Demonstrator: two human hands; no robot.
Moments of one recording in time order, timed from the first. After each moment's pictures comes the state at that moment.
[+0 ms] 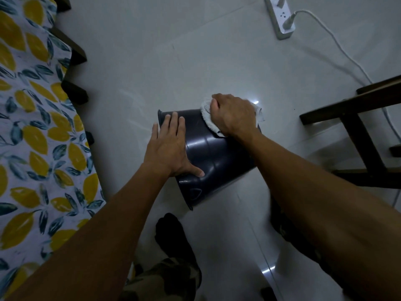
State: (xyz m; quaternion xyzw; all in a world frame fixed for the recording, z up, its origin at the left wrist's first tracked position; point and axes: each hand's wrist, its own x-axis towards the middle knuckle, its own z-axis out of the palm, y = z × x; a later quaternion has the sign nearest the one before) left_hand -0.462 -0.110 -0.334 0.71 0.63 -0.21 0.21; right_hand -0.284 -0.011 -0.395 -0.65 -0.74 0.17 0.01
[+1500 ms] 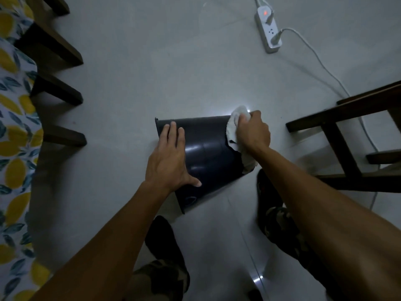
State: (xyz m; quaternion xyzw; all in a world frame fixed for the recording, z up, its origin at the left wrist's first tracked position) left_hand -0.434 -0.142 -0.319 0.71 0.66 -0.15 0.21; right_hand -0.219 -0.044 -0.374 -0.81 -0.47 0.34 0.07
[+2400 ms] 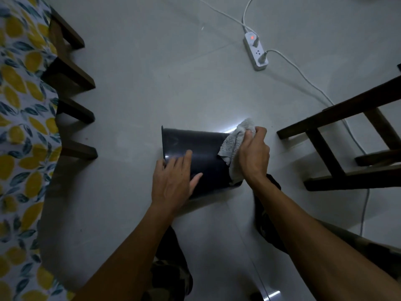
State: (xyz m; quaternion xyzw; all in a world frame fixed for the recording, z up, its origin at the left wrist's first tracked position) left_hand -0.414 -0.187 -0.289 0.76 0.65 -0.04 0.00; right_hand -0.213 -0.109 -0.305 -0.80 -0.46 0.31 0.24
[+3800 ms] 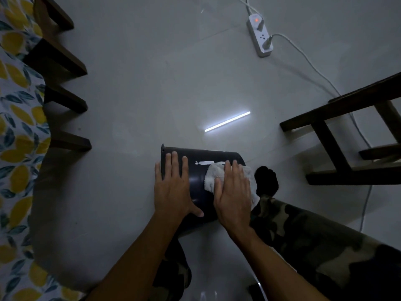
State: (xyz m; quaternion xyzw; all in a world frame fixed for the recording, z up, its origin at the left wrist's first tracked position) left_hand -0.408 -0.207 -0.316 0.68 0.66 -0.25 0.21; right_hand -0.249 -0.239 -0.357 -0.74 -0.62 0.24 0.07
